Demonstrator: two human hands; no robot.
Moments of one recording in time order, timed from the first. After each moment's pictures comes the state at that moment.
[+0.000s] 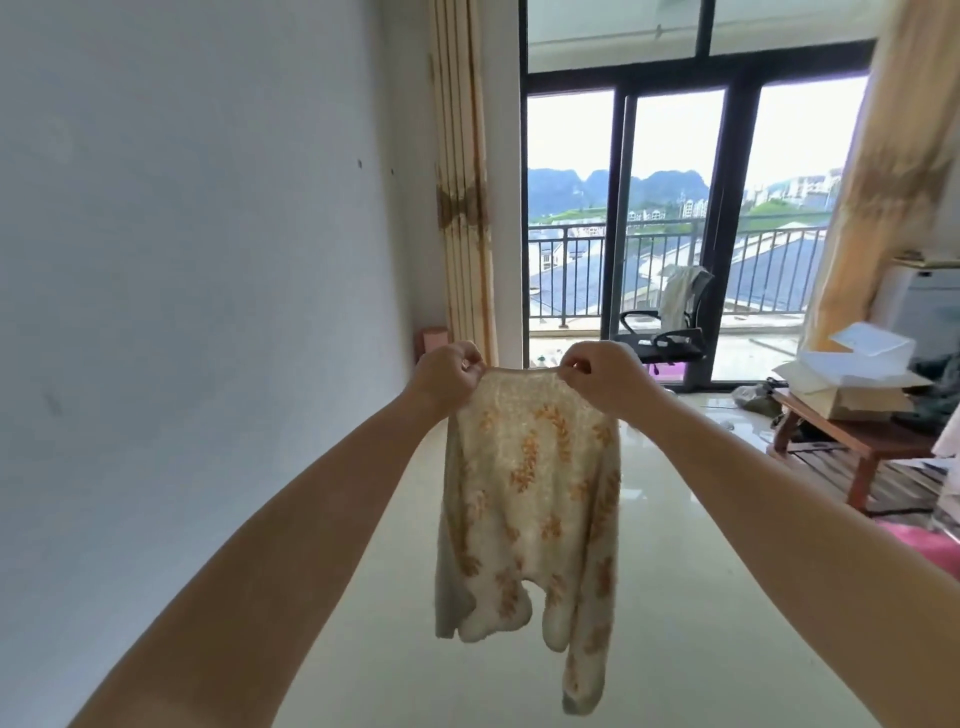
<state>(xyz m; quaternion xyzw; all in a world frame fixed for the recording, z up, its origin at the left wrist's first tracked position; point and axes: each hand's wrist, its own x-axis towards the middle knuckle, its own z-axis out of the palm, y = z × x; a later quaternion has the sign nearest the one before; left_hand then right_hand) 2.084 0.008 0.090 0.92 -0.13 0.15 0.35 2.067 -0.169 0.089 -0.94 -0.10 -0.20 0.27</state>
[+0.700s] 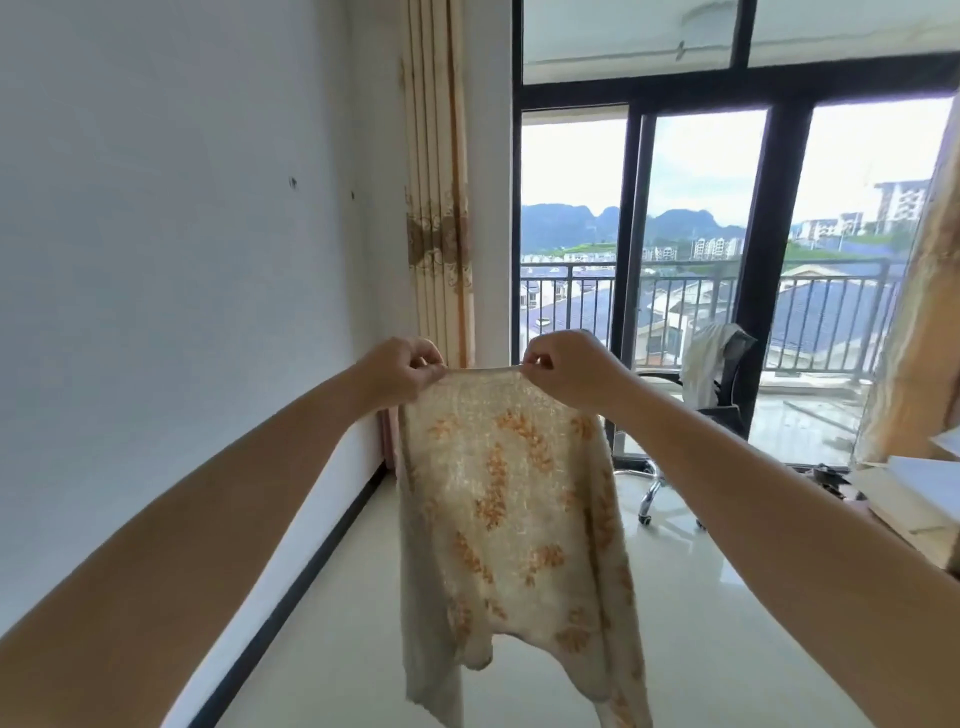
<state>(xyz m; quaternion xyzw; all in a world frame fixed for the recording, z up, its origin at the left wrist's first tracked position) 2.631 -0.143 0.138 0.92 -0.17 0.12 0.33 2.624 -0.342 0.140 -0.93 -0.20 -0.24 0.17</state>
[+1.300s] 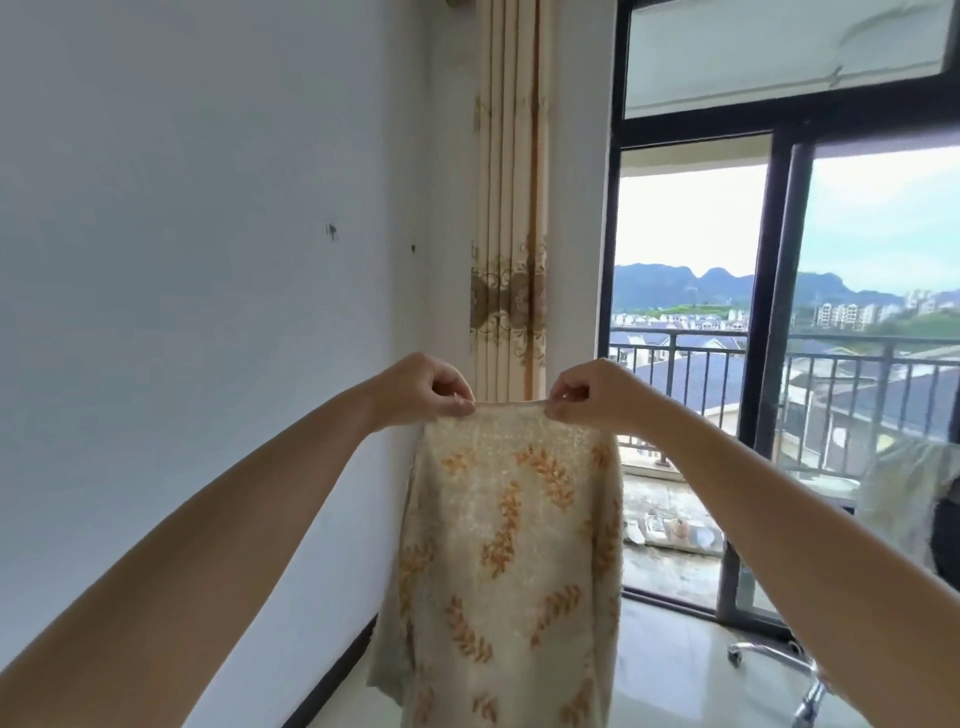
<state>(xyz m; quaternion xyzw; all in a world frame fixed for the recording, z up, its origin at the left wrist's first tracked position) 3.076 -0.158 0.183 0.93 -0.14 0.15 0.30 3.111 -0.369 0.180 -0.91 -0.30 -0.14 0.25</state>
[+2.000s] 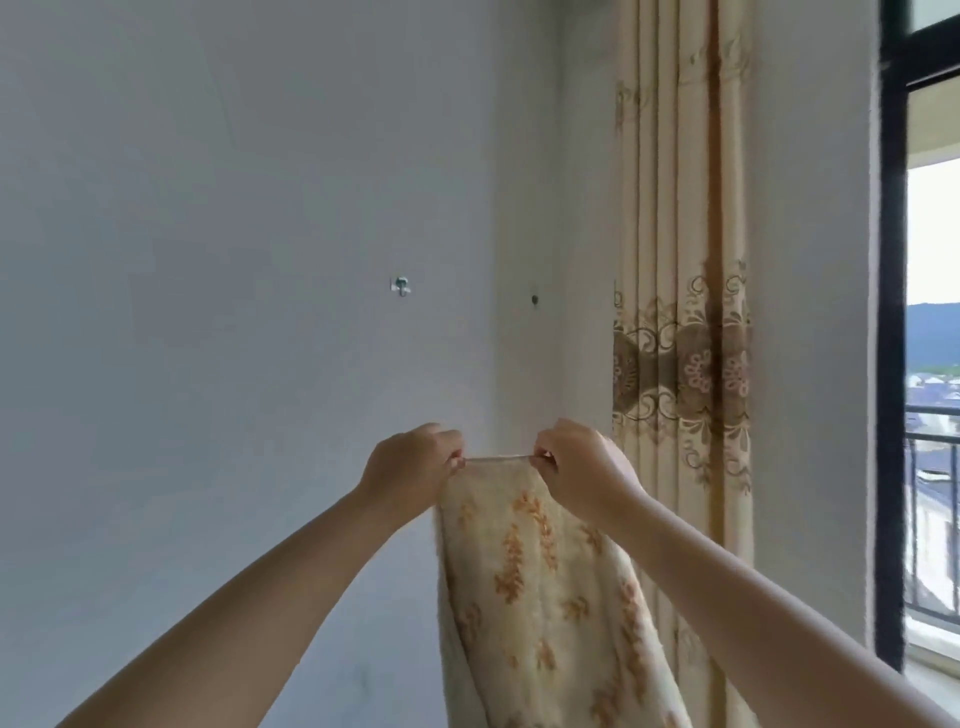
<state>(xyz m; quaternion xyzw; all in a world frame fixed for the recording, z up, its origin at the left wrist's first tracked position) 3.559 -0.070 0.187 0.91 0.13 0.38 -0.08 3.660 -0.222 0.191 -0.83 -0.45 -0.27 0.21</state>
